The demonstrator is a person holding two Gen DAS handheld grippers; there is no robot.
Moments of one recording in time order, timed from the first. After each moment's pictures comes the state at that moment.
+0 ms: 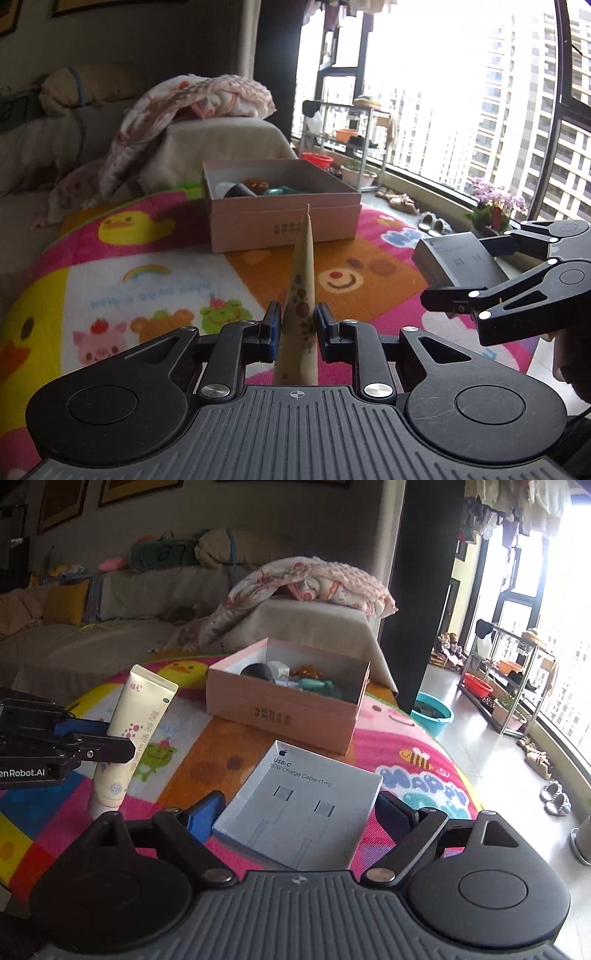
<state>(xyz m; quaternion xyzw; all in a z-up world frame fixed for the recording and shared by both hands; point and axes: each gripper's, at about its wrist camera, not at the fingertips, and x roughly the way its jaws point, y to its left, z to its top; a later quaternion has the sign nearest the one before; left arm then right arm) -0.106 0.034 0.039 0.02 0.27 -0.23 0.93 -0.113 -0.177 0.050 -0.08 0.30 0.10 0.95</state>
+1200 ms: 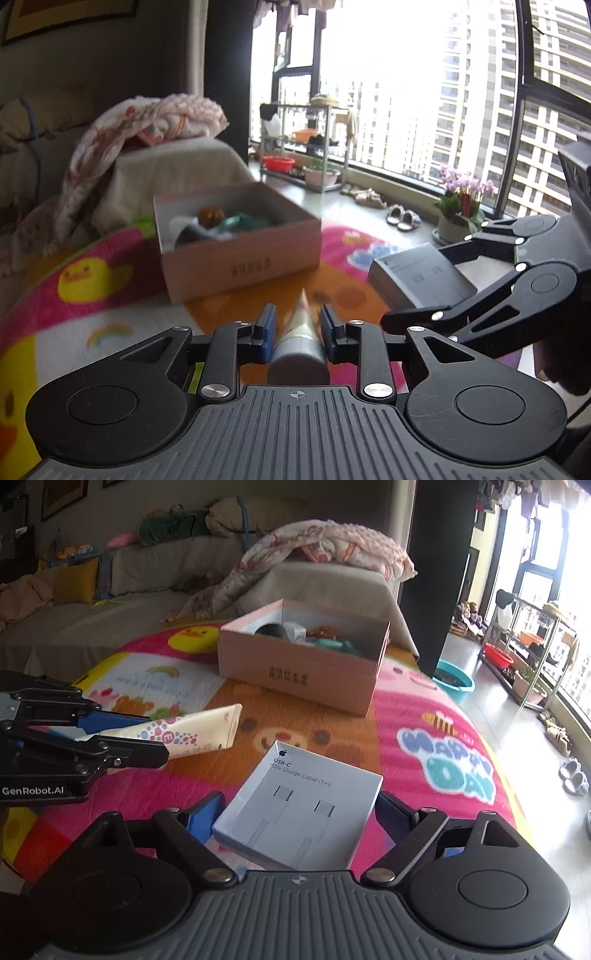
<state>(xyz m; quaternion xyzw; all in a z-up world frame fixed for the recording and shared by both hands) -0.070 0.003 0.080 0.06 0.25 -0.30 0.92 -0.094 -0.189 0.062 -0.07 0.32 0.12 0.94</state>
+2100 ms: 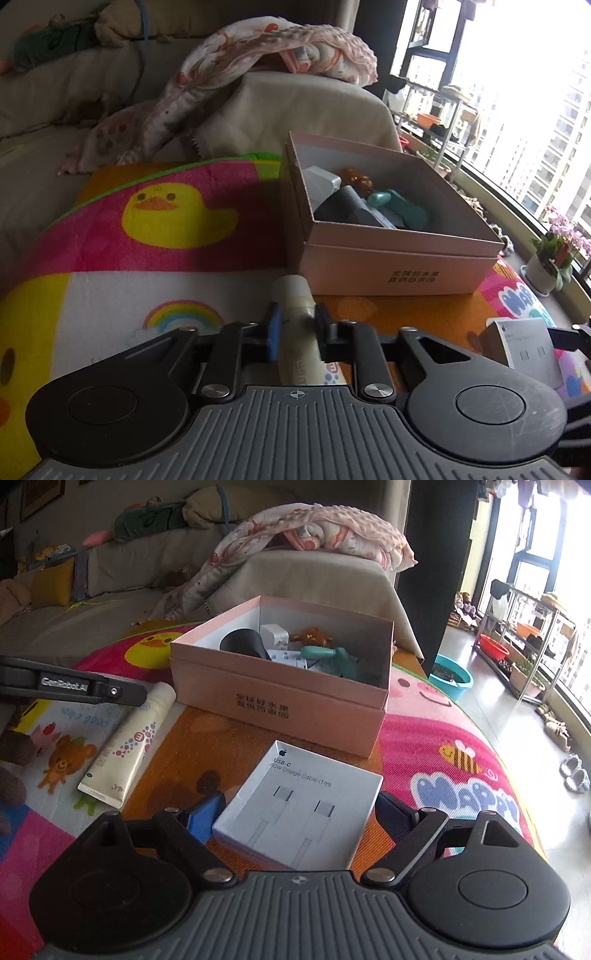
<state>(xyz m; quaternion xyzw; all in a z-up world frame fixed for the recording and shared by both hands) 0.053 0.036 0.025 -0.04 0.36 -0.12 0.92 -0.018 -0.167 0.022 -0.06 0.36 0.09 0.93</state>
